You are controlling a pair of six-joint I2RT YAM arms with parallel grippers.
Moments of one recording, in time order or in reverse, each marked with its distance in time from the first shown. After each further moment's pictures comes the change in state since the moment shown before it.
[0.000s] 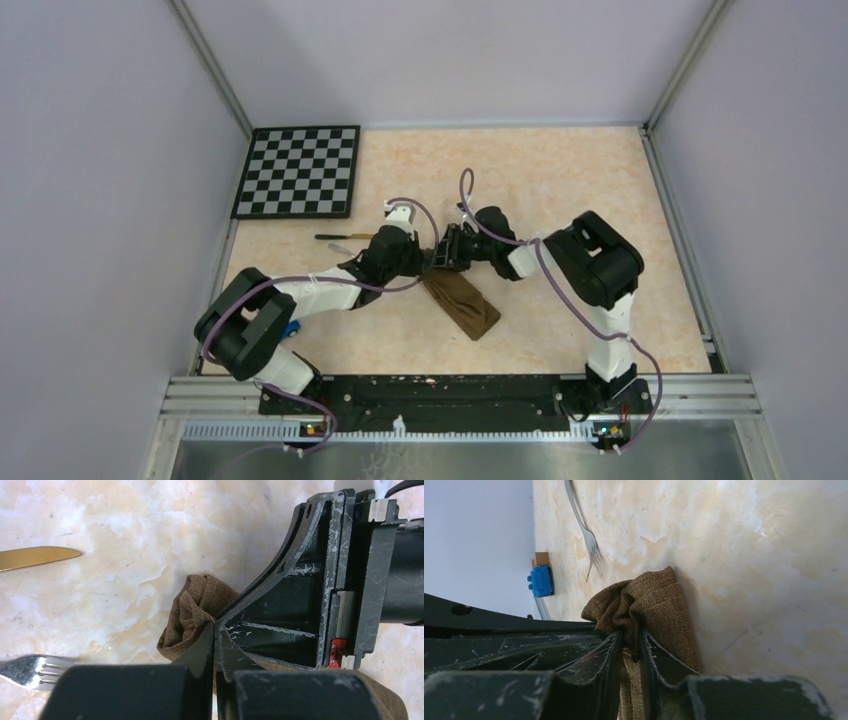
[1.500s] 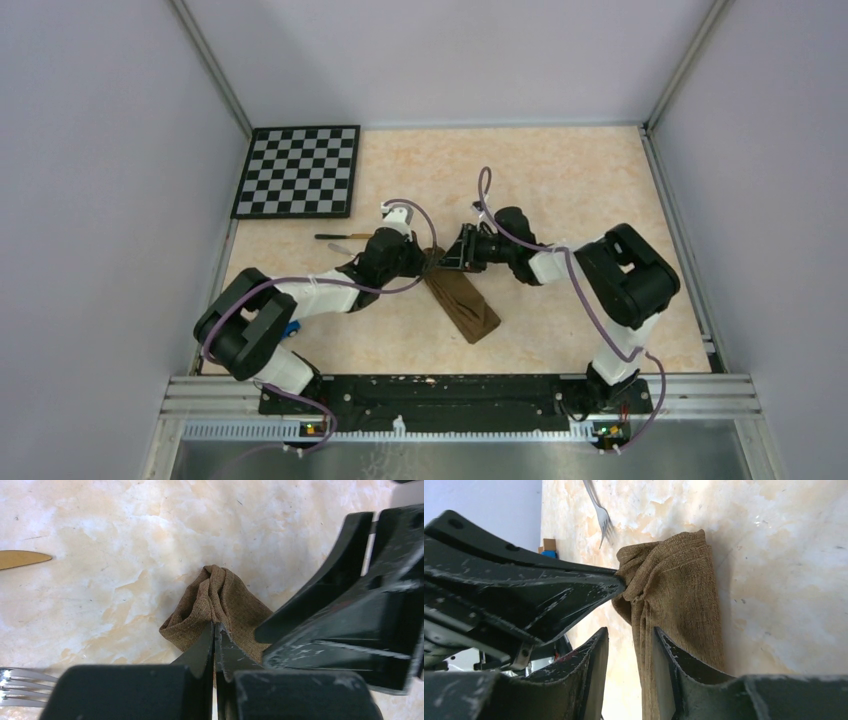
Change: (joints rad) left arm 0.010 -0.007 -0.045 0.101 0.065 -0.037; right arm -0.054 -0.202 -0.166 -0.033 -0.006 -0.066
